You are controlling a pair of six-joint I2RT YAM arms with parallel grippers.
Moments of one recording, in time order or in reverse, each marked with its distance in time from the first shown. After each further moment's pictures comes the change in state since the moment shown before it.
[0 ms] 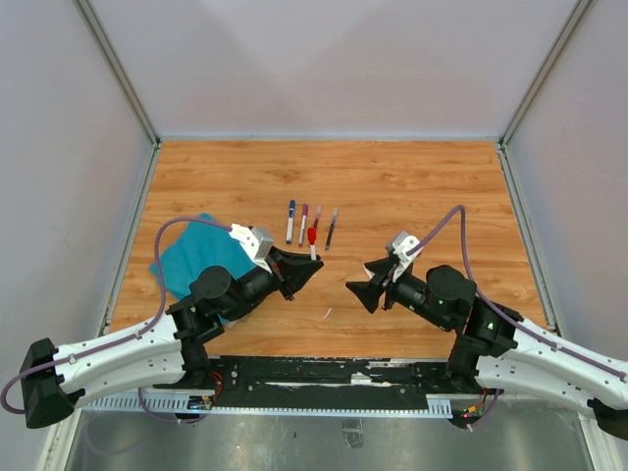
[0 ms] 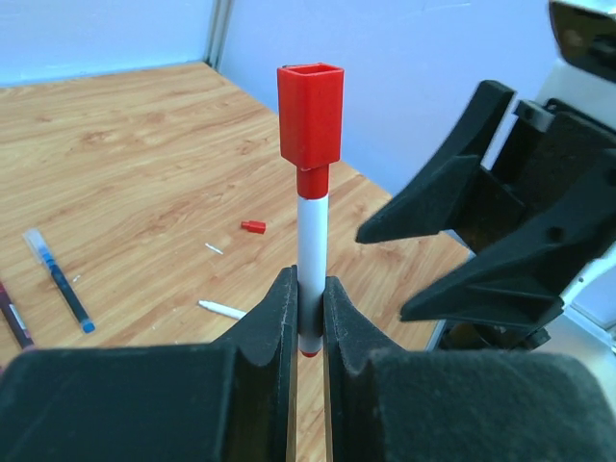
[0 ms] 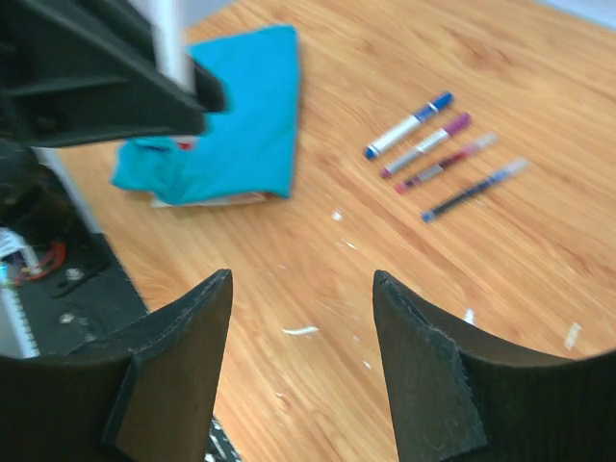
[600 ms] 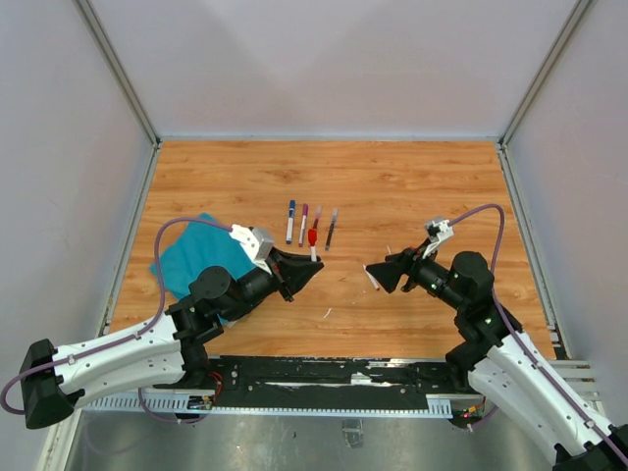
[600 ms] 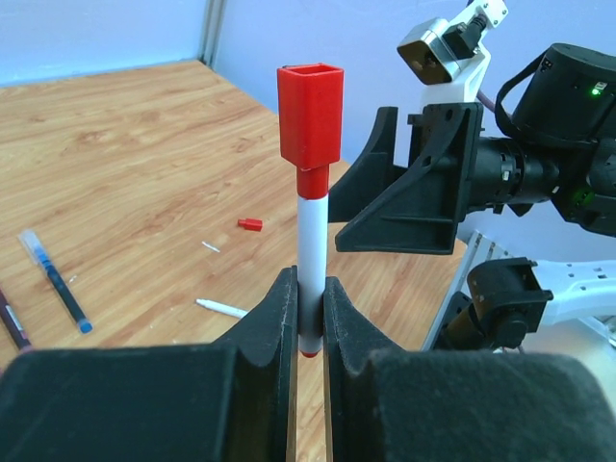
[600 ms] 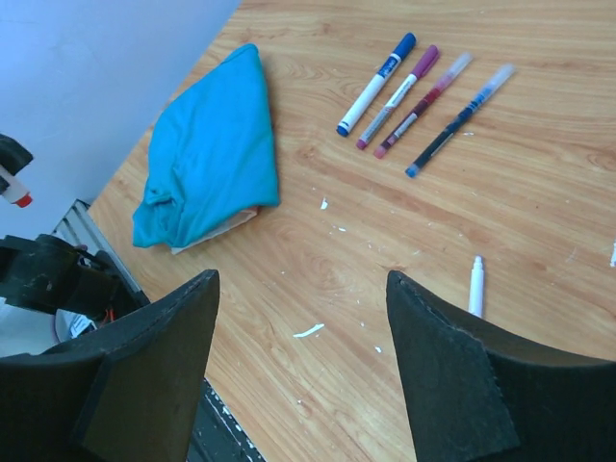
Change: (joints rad) left arm 0.000 -0.008 -0.001 -0.012 0.003 0.004; right arm -0.630 -0.056 -0.179 0.083 -0.511 0.304
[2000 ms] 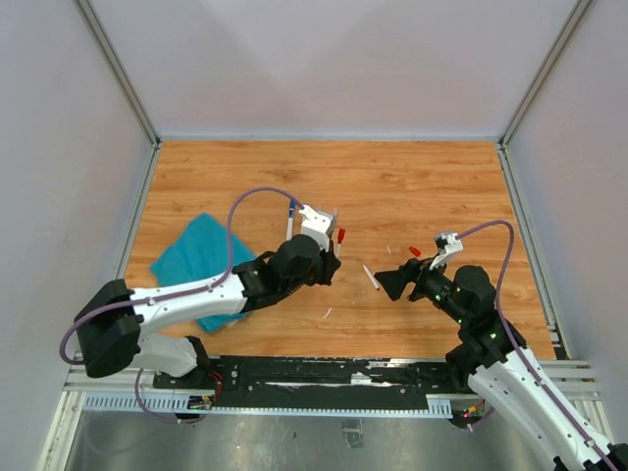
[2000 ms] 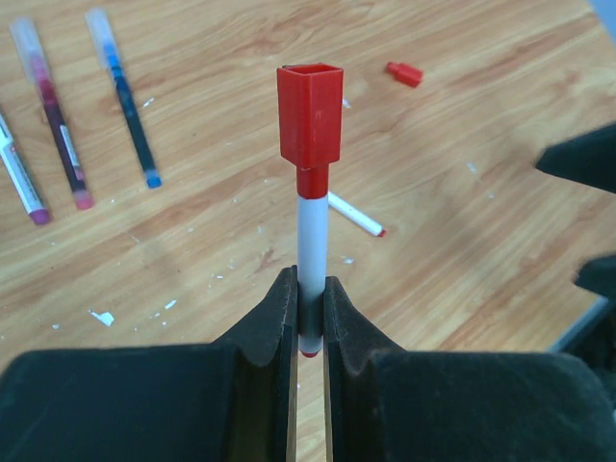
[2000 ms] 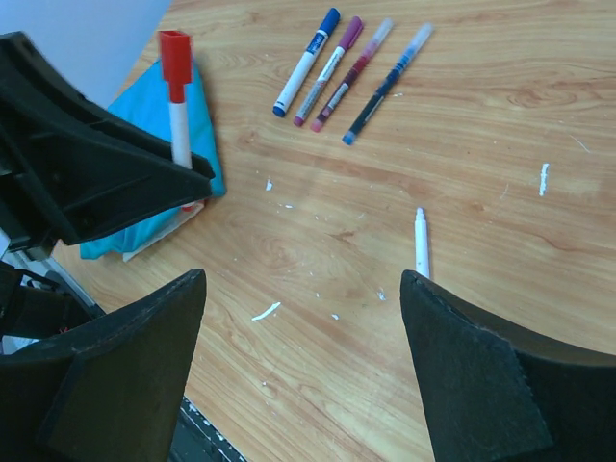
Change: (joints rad) left arm 0.010 0.525 0.296 -0.328 -0.174 -0.108; right arm -0.007 -0.154 -0.097 -0.099 0.119 0.032
